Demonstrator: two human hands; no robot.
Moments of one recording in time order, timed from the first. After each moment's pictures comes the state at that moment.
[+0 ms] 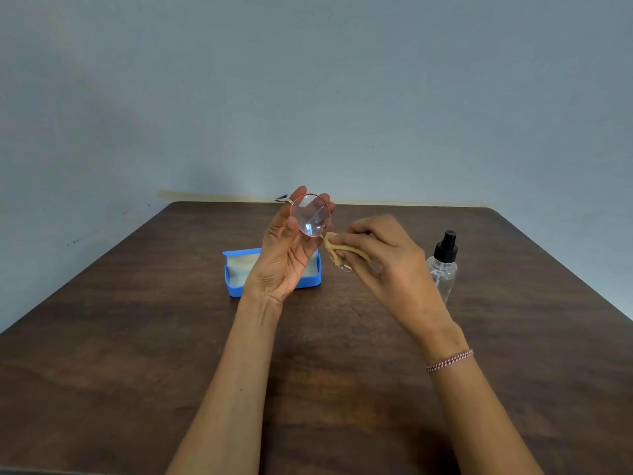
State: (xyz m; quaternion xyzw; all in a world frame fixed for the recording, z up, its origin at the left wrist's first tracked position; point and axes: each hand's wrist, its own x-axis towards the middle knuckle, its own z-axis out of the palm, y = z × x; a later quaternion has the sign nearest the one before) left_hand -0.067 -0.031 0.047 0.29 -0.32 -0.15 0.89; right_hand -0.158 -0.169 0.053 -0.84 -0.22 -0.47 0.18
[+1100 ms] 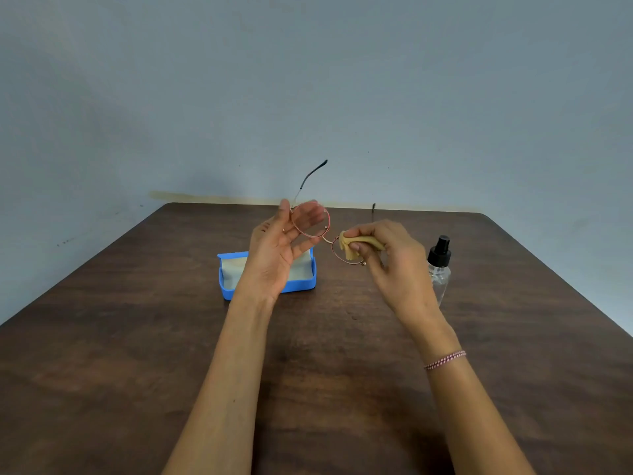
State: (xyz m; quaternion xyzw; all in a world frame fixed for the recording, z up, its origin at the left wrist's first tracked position) left_hand -0.064 -0.027 0.054 0.46 -0.21 -0.08 0.86; right_hand -0.144 -0.182 0.046 -0.84 -0.11 -0.42 0.33
